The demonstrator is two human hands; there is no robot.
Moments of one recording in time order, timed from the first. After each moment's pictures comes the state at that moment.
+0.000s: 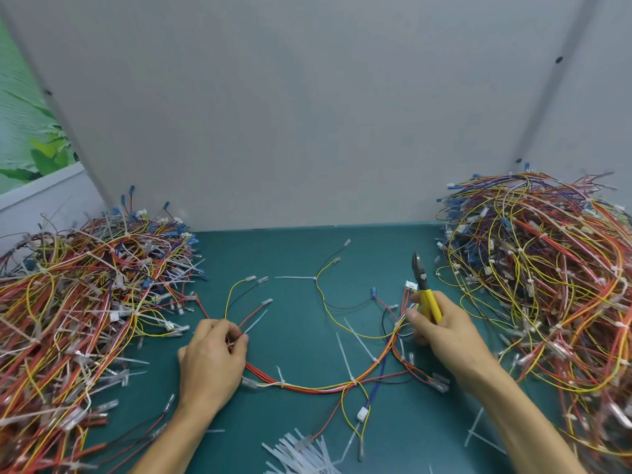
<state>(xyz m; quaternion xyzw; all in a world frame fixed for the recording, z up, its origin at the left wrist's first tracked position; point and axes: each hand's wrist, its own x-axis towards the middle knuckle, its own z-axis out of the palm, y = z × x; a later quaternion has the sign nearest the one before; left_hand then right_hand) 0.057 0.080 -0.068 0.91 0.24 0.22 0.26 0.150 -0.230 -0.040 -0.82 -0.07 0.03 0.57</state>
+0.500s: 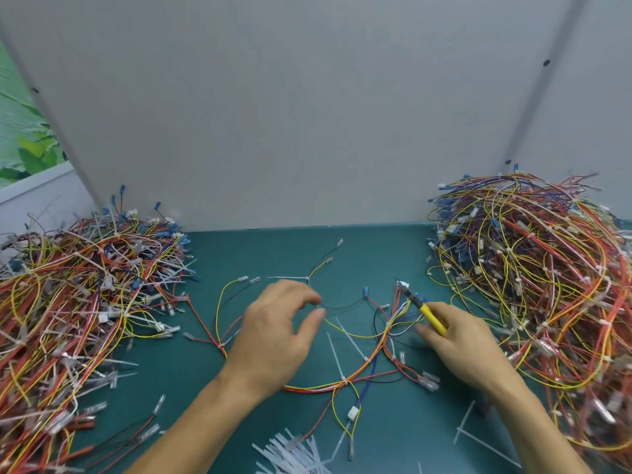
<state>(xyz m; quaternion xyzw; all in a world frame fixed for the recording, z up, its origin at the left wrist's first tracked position) 0.062 0.000 0.014 0.91 -0.08 0.27 0.31 0.145 -0.260 -0.030 -0.95 -0.13 -0.04 0.29</state>
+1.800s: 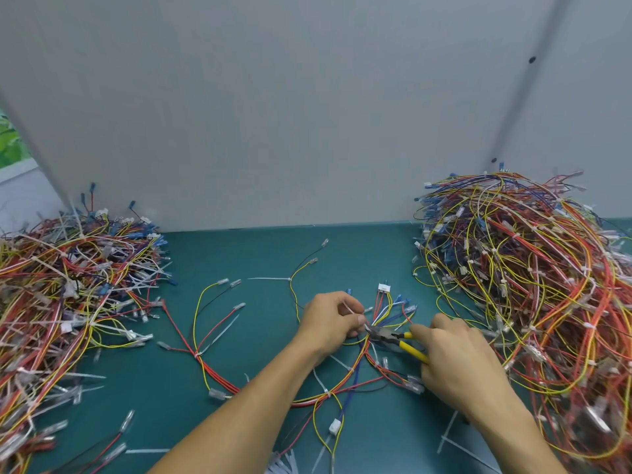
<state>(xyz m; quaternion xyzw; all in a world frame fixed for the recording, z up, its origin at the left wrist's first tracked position) 0.161 -0.069 -0.049 0.79 0.06 -0.02 0.61 0.134 -0.258 -0.026 -0.99 -0.14 -0.02 -0.07</state>
